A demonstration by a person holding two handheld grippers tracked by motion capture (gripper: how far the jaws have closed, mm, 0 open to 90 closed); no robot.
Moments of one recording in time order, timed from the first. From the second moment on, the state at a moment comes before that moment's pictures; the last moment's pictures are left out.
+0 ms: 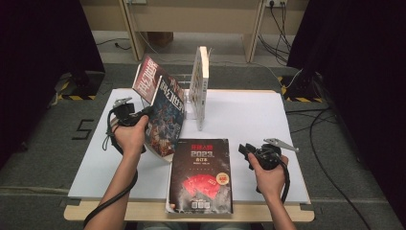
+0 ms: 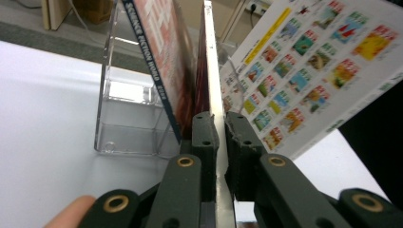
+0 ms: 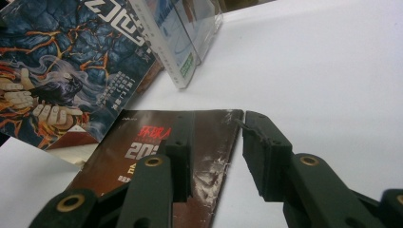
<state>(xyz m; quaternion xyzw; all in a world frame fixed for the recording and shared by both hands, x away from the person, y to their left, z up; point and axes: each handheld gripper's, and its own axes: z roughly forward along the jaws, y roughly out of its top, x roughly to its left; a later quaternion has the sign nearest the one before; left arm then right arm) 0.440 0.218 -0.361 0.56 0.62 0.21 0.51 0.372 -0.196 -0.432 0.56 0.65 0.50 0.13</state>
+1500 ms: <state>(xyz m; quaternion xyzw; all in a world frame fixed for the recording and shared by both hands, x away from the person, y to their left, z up) 0.508 0.198 -0.346 0.67 0.61 0.17 0.38 0.374 -0.197 -0.442 0.56 0.67 0.48 0.09</state>
